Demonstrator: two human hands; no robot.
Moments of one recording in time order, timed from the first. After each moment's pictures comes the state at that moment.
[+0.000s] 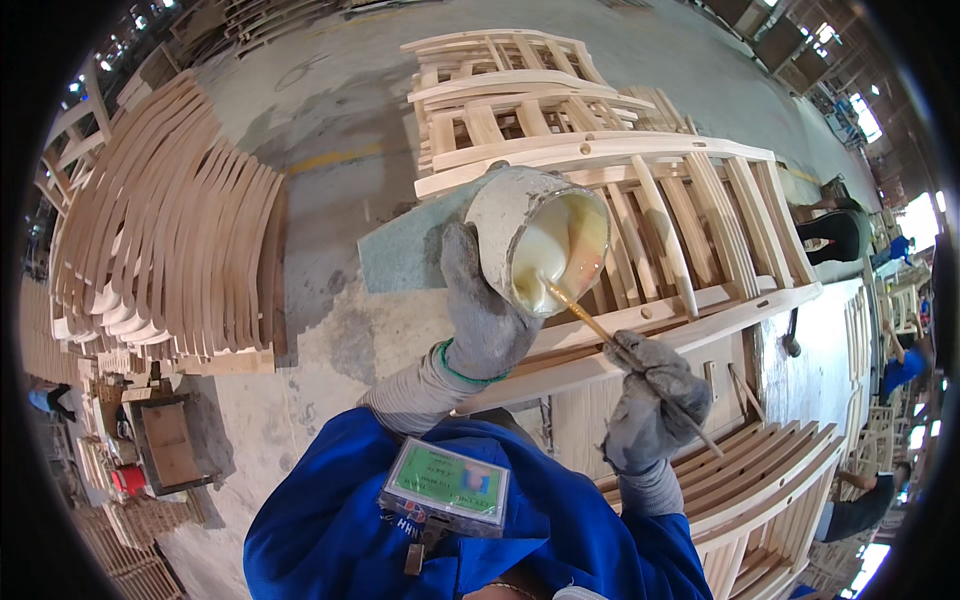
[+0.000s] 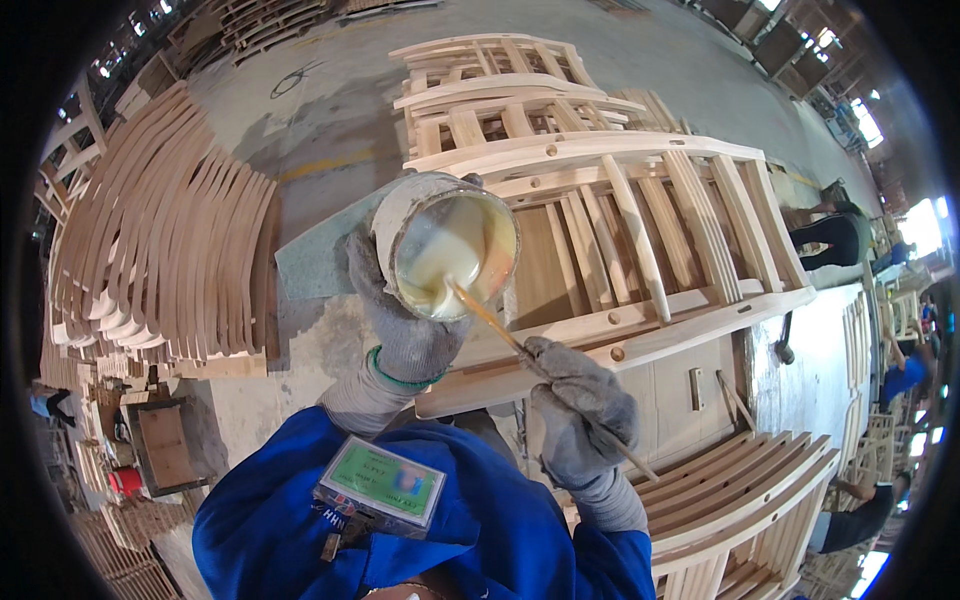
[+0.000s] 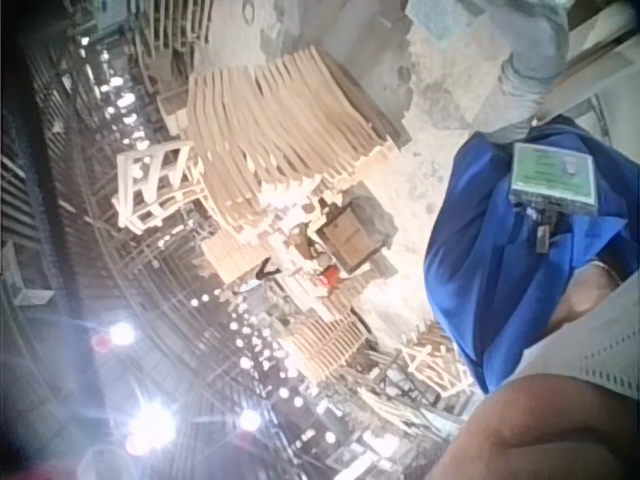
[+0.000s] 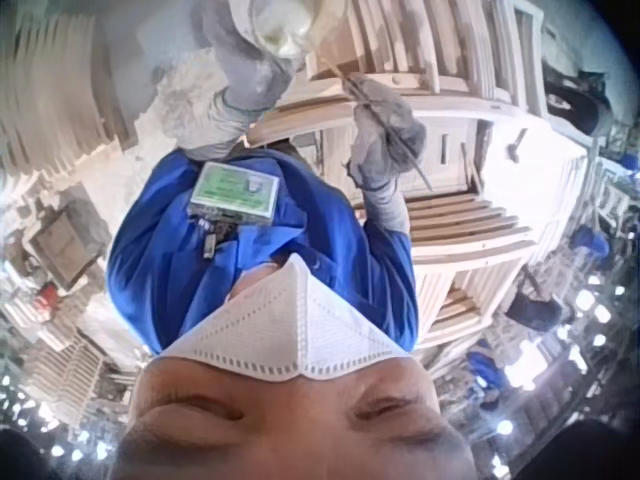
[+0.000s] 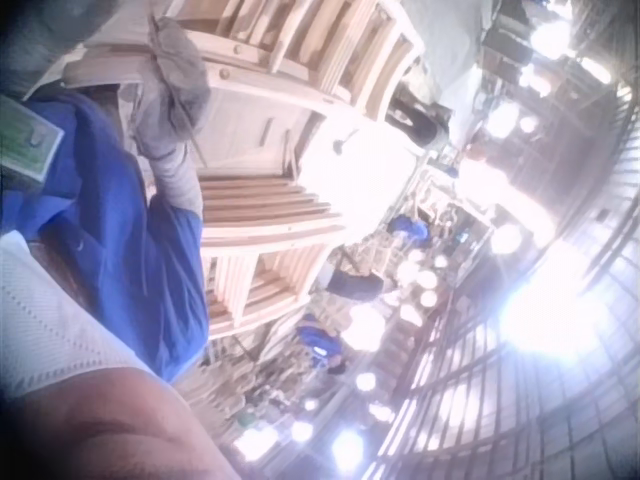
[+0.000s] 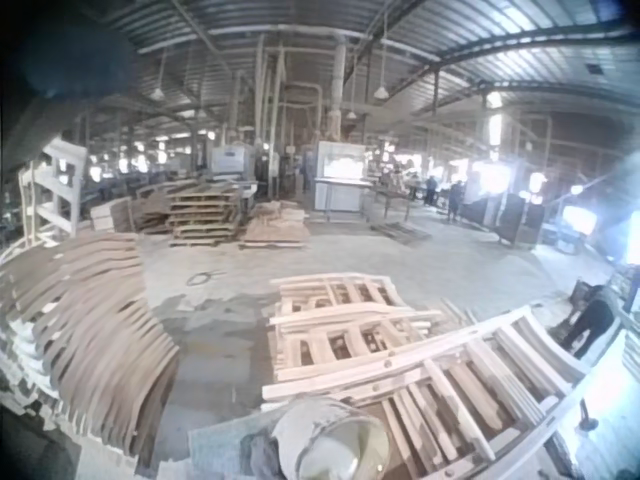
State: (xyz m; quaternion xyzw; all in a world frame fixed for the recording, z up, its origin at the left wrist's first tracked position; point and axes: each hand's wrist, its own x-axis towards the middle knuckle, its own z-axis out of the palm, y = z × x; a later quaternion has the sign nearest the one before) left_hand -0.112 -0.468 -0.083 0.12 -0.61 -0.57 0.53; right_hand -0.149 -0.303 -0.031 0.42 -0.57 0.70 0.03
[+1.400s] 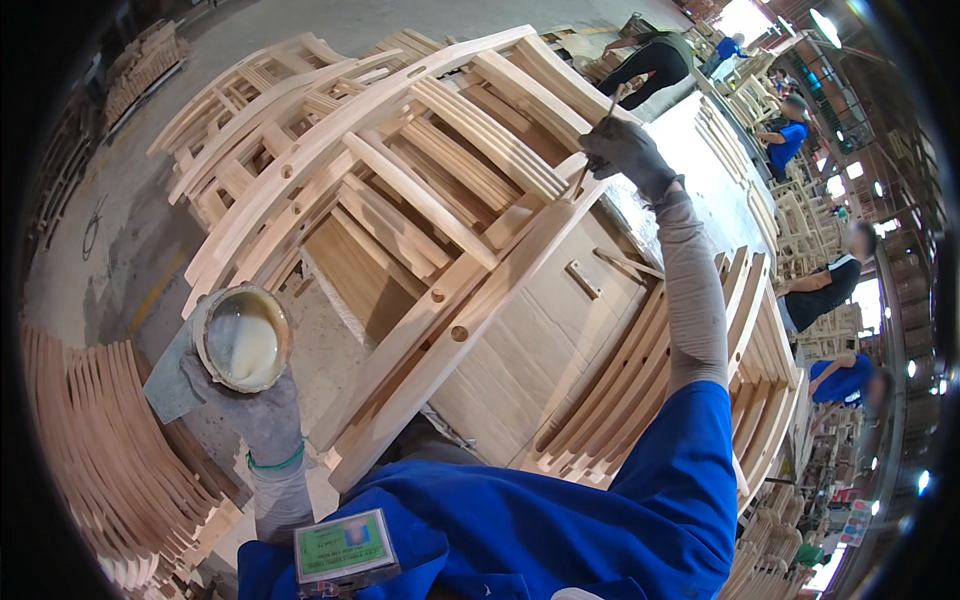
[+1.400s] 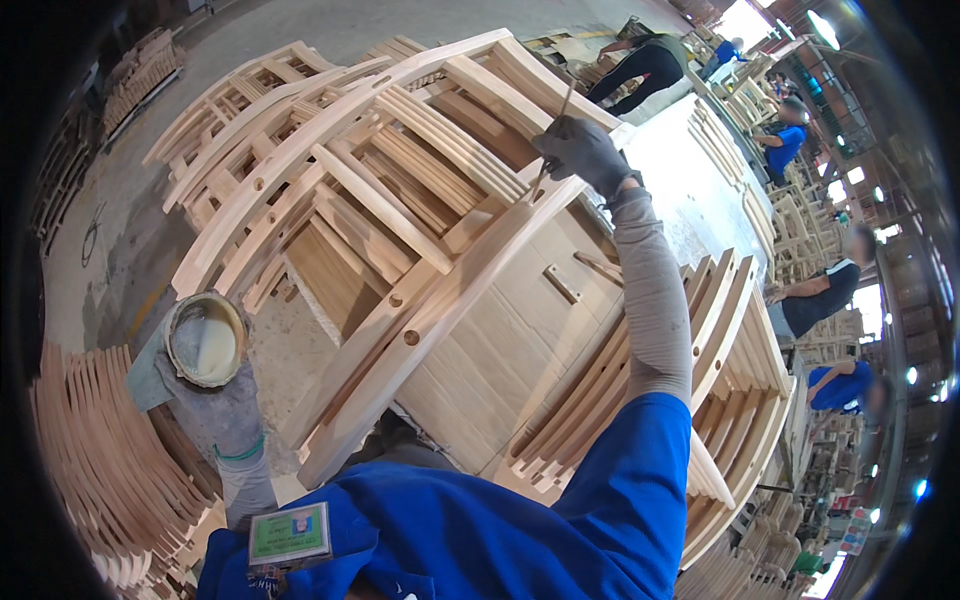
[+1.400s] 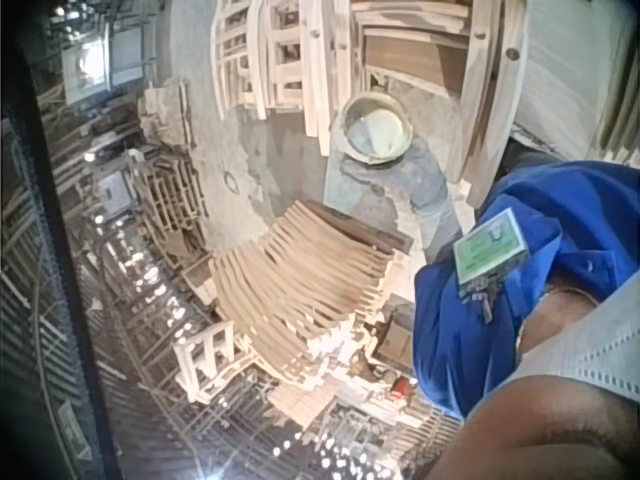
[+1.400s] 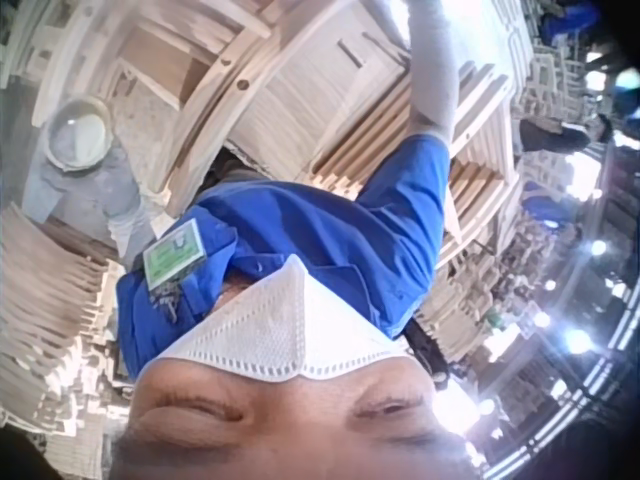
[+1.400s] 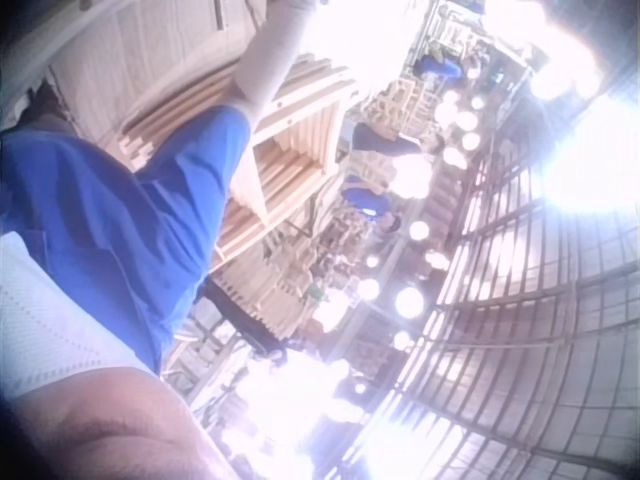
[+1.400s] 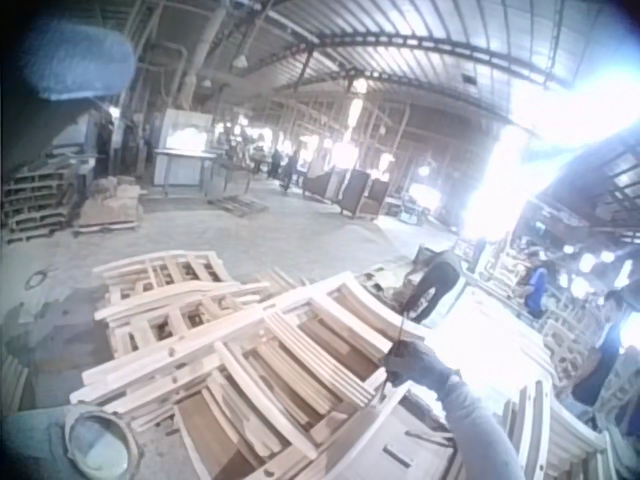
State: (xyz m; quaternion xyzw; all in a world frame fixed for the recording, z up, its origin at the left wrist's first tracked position) left_hand -0.145 -0.481 -0.118 0.17 -0.83 -0.22 0.49; right_hand -0.471 -0.134 0.004 0.13 -0.90 0.40 -0.11
